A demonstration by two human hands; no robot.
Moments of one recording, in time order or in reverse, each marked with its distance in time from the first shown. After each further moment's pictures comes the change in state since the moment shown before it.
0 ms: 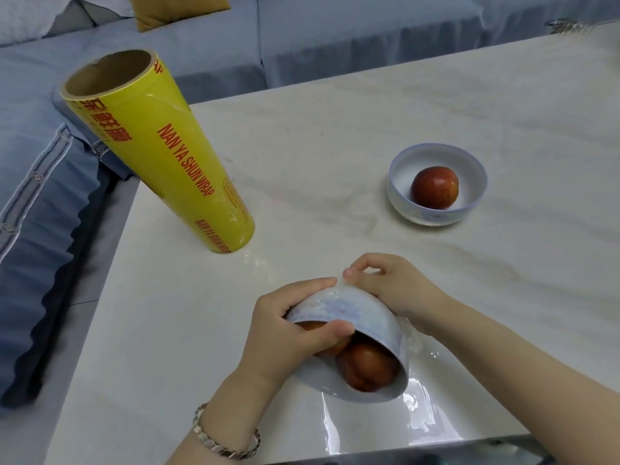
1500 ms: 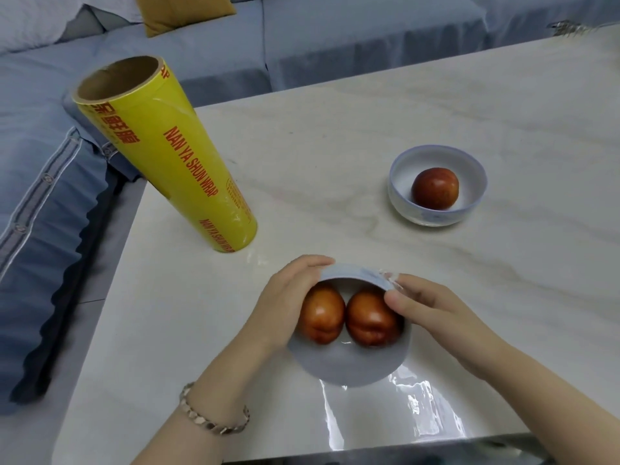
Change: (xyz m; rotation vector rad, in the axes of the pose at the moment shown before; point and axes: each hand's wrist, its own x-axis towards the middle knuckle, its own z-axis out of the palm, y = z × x) left_hand 0.027 0.010 -0.001 -0.044 -0.106 -0.289; right_hand -0.051 0.022 -0.030 0.249 -0.165 -0.161
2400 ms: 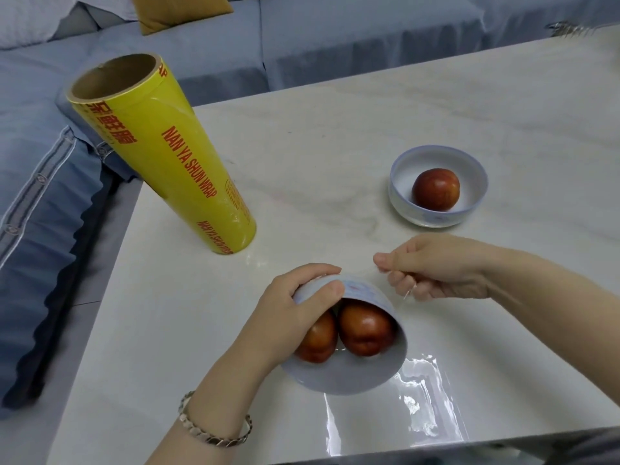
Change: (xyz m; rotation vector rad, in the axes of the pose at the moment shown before) left_hand -0.008 0.000 -0.005 0.134 -0.042 0.077; right_hand 0.052 -0.056 -0.013 -0.112 -0.106 0.547
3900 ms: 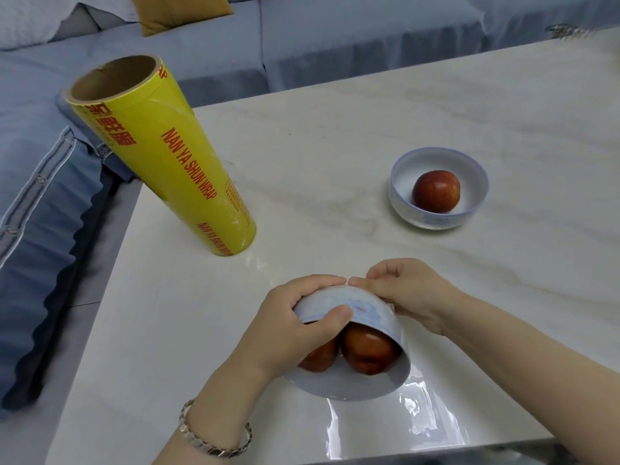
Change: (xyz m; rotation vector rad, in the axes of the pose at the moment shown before) left_hand -0.008 0.002 0.002 0.007 -0.023 0.076; right_hand 0.026 0.034 0.030 0.089 0.304 -0.175
